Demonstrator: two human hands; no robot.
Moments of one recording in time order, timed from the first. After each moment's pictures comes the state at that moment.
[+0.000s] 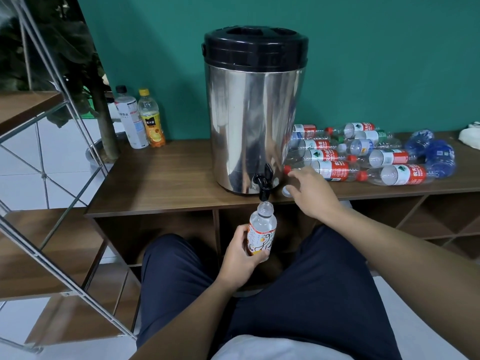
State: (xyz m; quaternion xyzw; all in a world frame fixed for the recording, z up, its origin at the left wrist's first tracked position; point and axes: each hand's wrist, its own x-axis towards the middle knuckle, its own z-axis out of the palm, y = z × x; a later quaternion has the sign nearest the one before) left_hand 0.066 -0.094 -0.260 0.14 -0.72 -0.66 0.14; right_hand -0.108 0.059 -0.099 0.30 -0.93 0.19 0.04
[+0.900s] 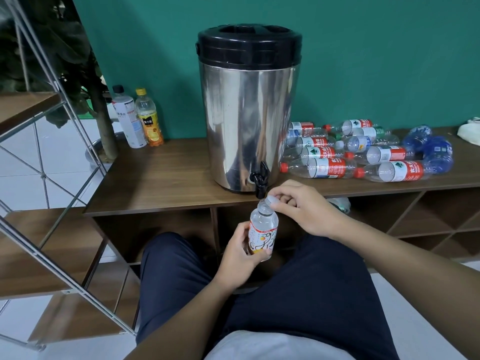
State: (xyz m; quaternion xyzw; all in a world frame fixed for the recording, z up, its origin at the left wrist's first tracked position) left_hand 0.081 -0.081 -0.231 0.13 -0.71 -0.67 0.14; right_hand -0.061 0.082 -0.094 0.44 -0.83 0.34 -0.08
